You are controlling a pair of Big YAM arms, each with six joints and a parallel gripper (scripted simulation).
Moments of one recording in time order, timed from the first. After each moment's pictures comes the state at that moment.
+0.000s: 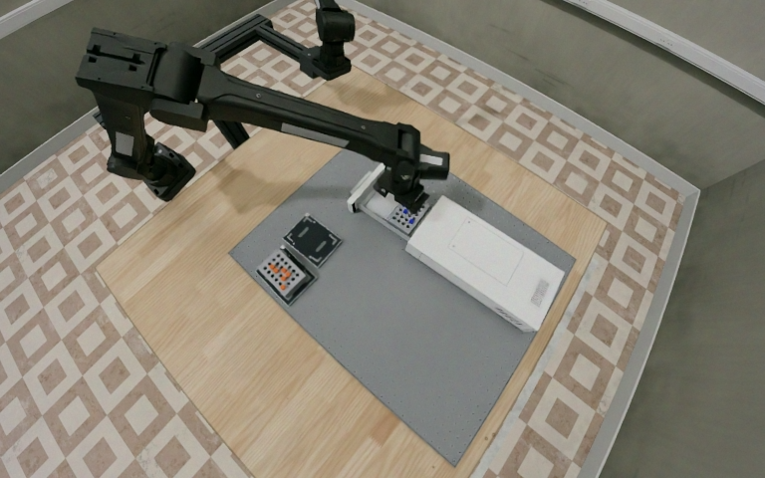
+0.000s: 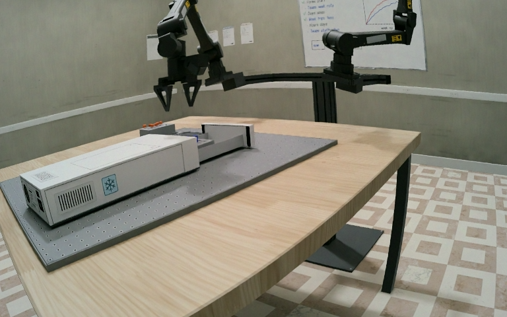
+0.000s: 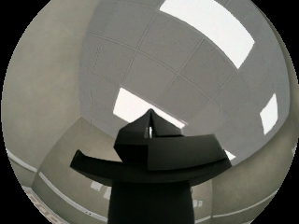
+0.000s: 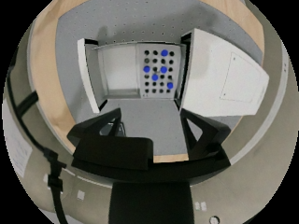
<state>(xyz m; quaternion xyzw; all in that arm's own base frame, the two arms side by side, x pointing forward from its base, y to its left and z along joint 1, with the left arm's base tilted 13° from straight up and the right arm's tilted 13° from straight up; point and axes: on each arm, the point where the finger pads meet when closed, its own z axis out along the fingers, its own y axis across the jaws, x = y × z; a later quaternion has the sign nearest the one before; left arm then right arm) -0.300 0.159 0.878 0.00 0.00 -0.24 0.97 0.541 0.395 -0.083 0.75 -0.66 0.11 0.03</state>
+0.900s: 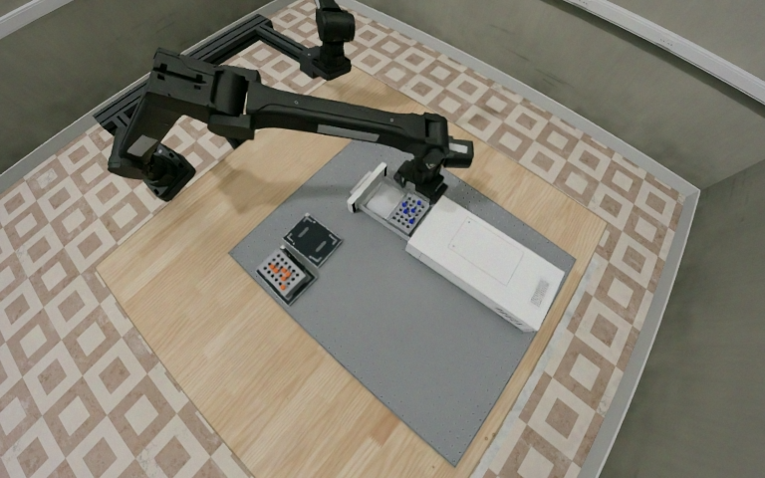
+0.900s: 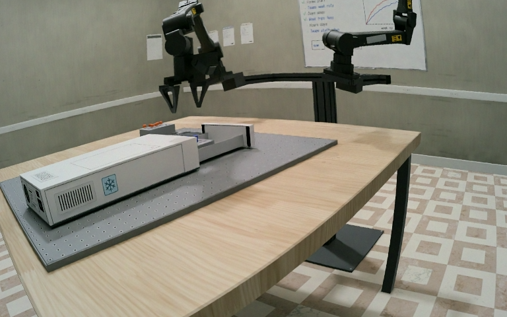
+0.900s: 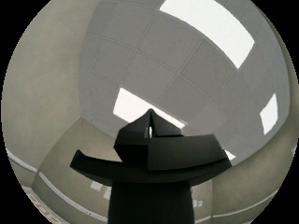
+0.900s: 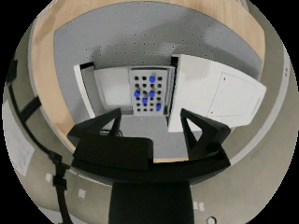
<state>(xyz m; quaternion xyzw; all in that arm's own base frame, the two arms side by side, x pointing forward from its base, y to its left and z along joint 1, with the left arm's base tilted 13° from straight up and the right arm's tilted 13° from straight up) -0.300 0.159 0.878 0.00 0.00 -0.24 0.97 0.559 0.453 -0.094 0.74 -0.66 0.10 0.04</state>
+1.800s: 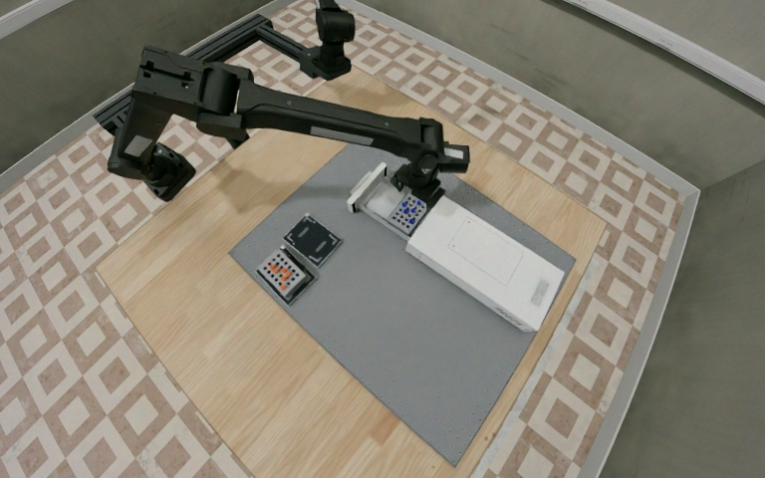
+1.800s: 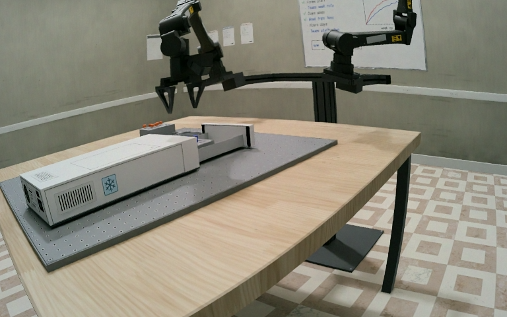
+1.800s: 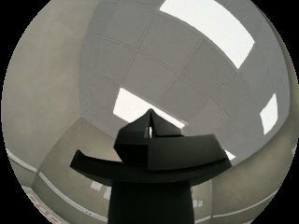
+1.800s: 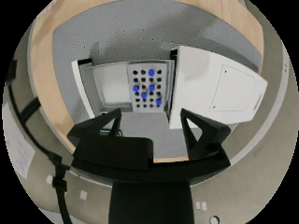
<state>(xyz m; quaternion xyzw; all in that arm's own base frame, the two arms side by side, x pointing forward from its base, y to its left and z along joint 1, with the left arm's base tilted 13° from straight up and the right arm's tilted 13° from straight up) -0.300 0.159 0.878 0.00 0.00 -0.24 0.97 0.561 0.438 -0.092 0.74 -0.67 0.10 0.03</state>
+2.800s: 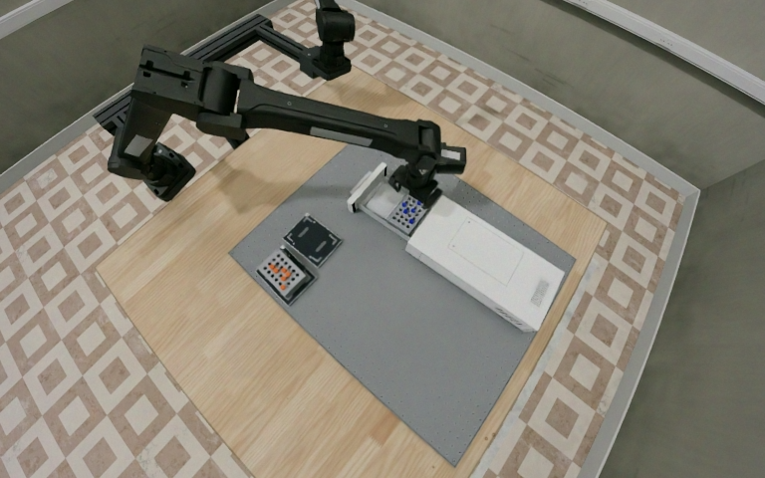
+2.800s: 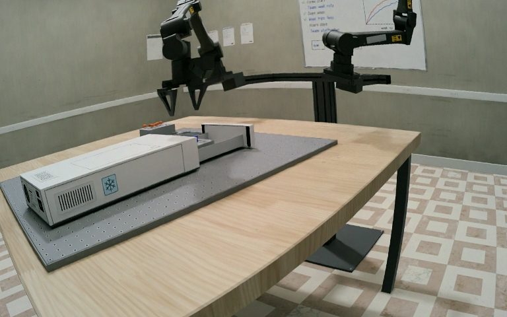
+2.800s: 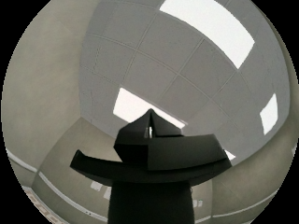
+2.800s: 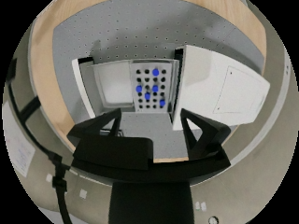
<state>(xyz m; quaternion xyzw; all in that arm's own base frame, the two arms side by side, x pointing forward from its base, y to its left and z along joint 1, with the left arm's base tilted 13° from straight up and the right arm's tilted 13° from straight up) -0.300 0.159 0.878 0.00 0.00 -0.24 0.97 0.555 0.434 -0.100 0.74 -0.66 0.10 0.04</state>
